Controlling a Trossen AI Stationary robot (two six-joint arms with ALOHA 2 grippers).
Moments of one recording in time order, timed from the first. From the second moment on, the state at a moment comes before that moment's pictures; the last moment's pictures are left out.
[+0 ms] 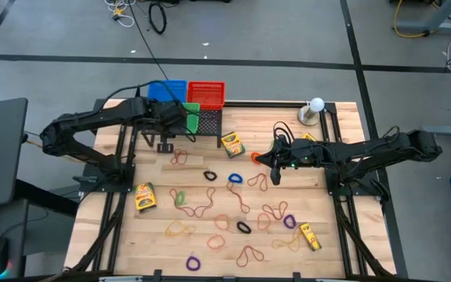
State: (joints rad) left arm 0.30 1.30 1.23 -1.11 -0.31 0.42; right arm 0.02 1.09 0.61 0.06 0.16 0.31
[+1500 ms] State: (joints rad) left arm 0.30 1.33 1.23 -1.10 -0.37 0.32; right arm 0.02 1.09 0.61 0.06 0.16 0.31
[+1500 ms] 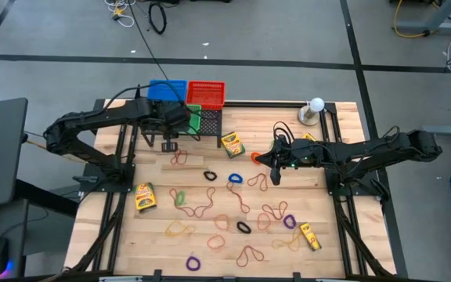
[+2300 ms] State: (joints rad) left arm 0.30 1.33 1.30 -1.13 -0.39 0.32; right arm 0.02 1.09 0.61 0.06 0.16 0.30
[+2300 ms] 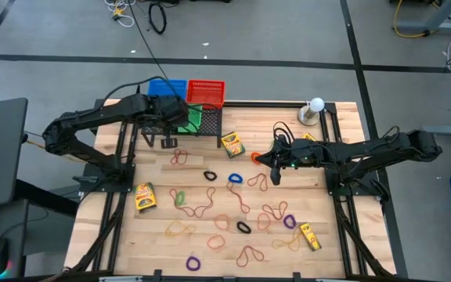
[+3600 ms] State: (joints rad) left arm 0.29 1.38 1.57 -1.32 -0.37 0.17; right arm 0.02 1.09 0.61 0.06 0.16 0.30
